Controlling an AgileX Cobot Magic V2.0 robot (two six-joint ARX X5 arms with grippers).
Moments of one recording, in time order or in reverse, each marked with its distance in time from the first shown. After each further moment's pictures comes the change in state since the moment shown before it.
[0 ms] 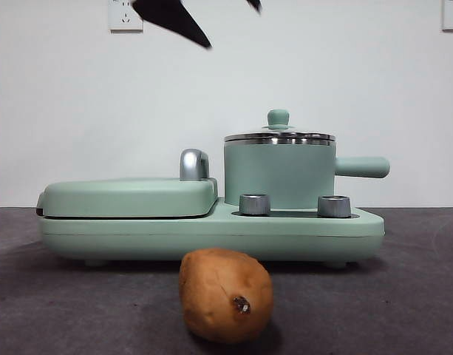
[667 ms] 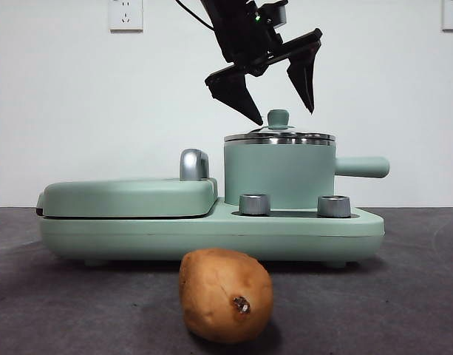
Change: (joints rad) left arm -0.076 0.423 0.341 0.021 -0.142 -0.012; right arm 0.000 0.000 0.000 0.000 0.000 0.000
